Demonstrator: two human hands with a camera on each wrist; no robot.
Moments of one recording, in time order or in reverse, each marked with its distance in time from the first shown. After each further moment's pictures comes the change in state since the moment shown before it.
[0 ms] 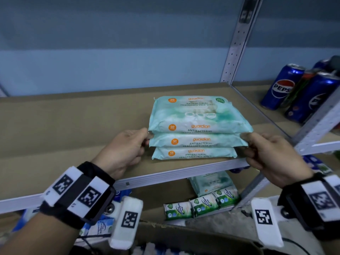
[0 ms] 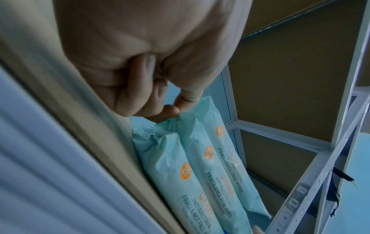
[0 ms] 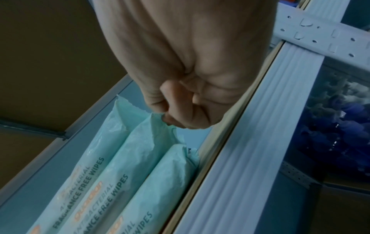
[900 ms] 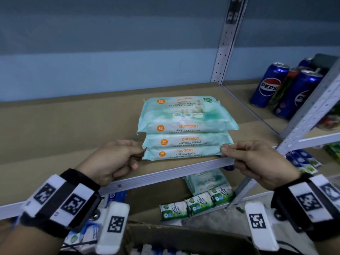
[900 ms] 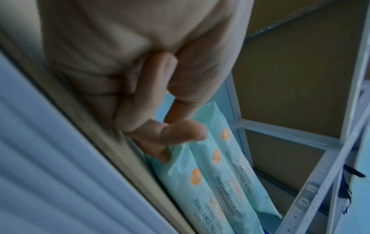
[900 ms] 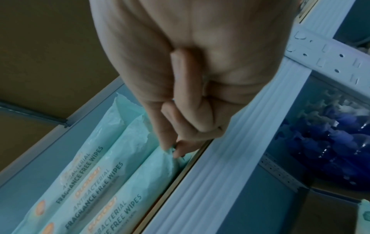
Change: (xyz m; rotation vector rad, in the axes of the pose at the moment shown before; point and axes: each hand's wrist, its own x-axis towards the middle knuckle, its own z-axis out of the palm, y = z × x) left_hand -0.007 -0.002 0.000 0.023 -0.066 -0.148; right_hand -0.012 0.006 -0.009 -0.185 -0.176 0.149
